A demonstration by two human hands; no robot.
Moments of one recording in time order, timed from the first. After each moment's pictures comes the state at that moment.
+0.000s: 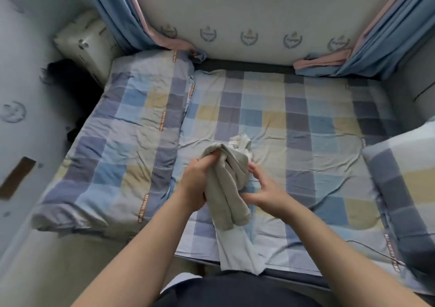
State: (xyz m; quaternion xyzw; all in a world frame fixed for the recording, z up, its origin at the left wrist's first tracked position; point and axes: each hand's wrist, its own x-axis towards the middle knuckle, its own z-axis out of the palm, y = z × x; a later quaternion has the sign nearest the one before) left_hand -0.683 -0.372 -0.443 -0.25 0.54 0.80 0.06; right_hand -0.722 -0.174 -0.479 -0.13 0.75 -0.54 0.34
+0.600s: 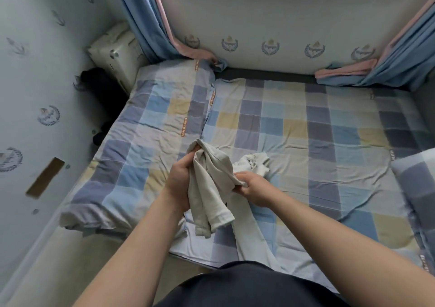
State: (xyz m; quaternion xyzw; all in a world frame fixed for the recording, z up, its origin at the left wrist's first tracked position) left_hand -0.652 -0.469 -0.434 -0.24 0.40 0.88 0.06; right_hand -0.745 -0.287 -0.526 -0.28 0.85 -0.33 0.30
